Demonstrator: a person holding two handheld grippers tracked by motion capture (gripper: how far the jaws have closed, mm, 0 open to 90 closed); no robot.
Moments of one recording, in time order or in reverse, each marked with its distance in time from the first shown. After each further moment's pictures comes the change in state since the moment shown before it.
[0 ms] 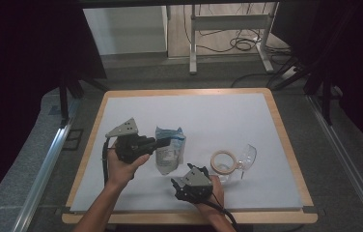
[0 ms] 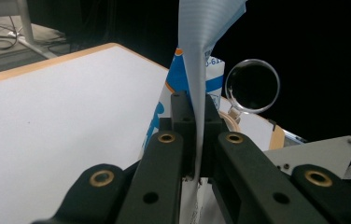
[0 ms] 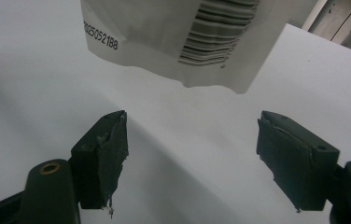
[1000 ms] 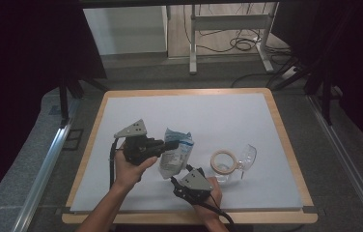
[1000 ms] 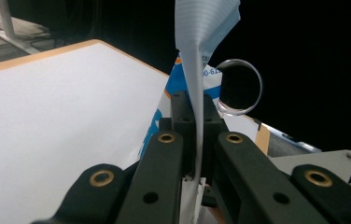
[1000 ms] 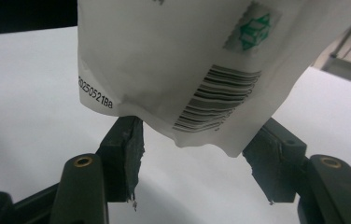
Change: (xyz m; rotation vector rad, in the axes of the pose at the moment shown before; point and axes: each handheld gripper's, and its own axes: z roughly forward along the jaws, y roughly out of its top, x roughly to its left) left arm -0.012 0.003 0.015 0.016 -0.046 -0.013; right arm 0.007 0.003 -0.002 -0.121 -0.032 0.034
